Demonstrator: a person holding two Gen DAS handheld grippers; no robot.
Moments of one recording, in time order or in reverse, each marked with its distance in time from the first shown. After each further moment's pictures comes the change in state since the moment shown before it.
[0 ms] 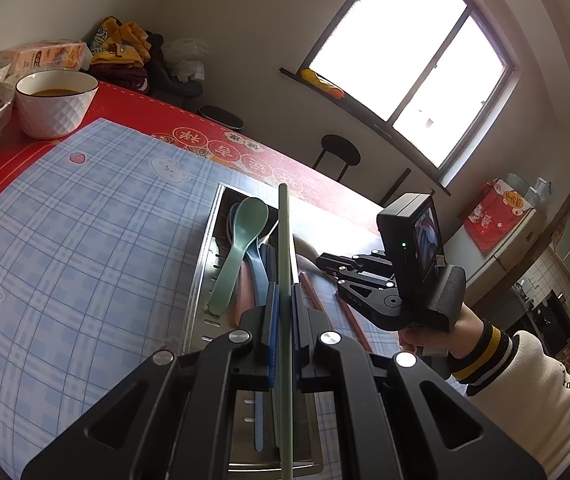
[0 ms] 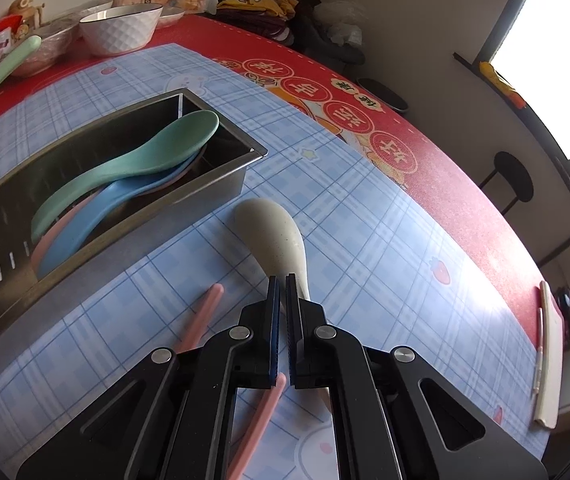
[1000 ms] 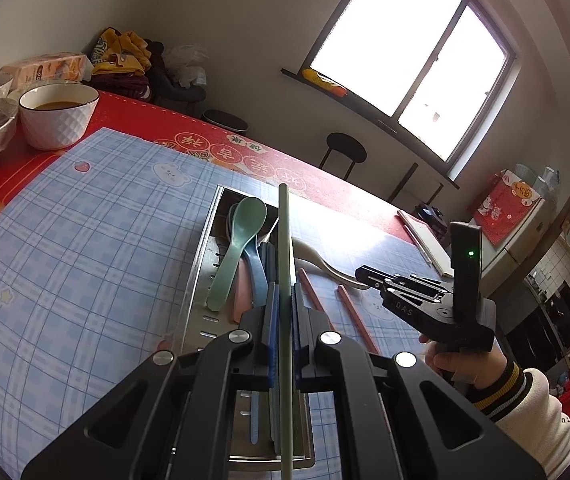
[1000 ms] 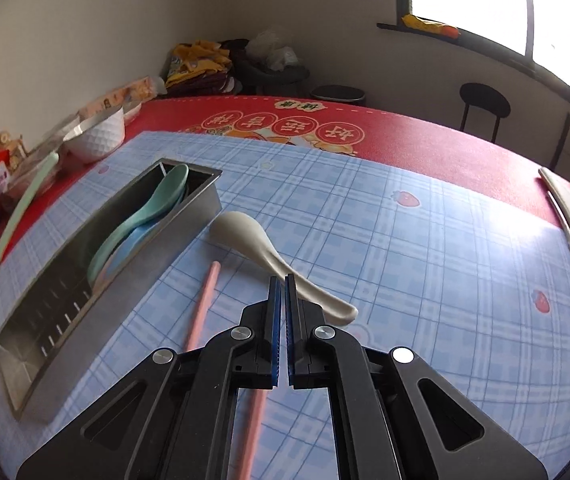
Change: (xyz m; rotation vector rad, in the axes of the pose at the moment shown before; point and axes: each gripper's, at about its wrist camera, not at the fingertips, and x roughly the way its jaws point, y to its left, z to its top) left arm -0.004 -0.015 -0.003 0.038 -0.003 0.043; right arm -0.039 -0.027 -0.045 0.274 -0.098 0.081
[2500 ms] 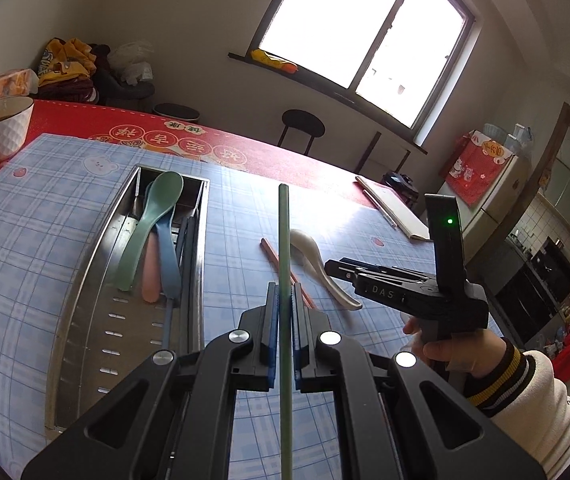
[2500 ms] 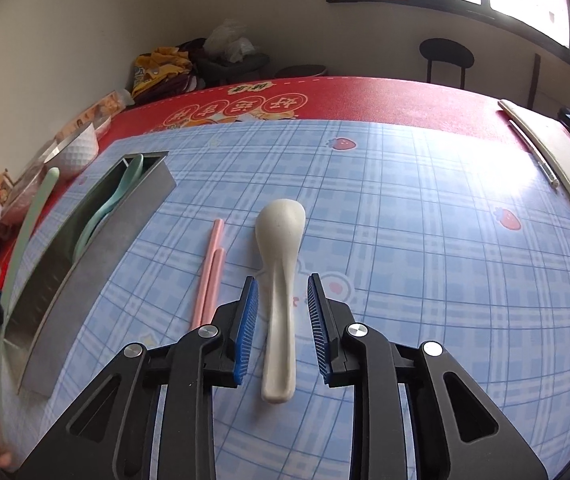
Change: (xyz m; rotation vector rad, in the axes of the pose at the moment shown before) left arm 0.026 -0.058 -0.031 0.127 0.052 -0.091; right arm -0.017 -0.053 -0.046 0.282 0.025 0.040
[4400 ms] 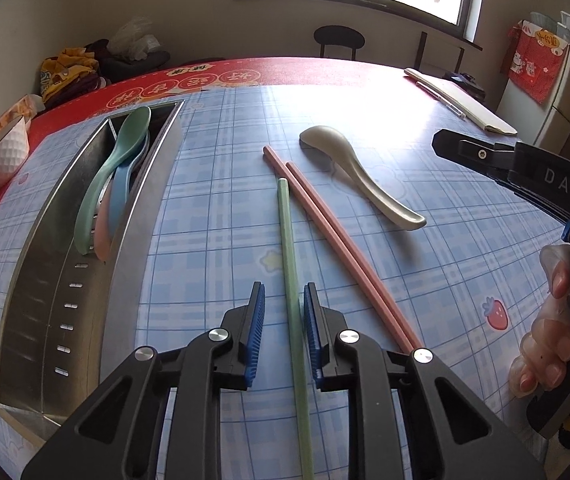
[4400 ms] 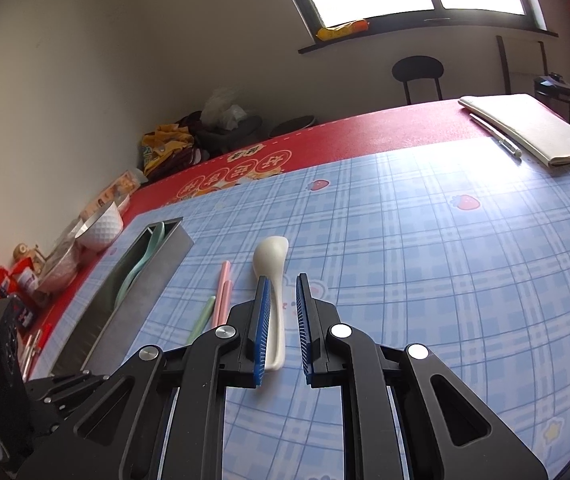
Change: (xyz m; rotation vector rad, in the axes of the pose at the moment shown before) left arm 0.107 -0.050 -0.036 0.209 0.266 0.339; right arm -0.059 -0.040 -0.037 0.215 -0.250 0.122
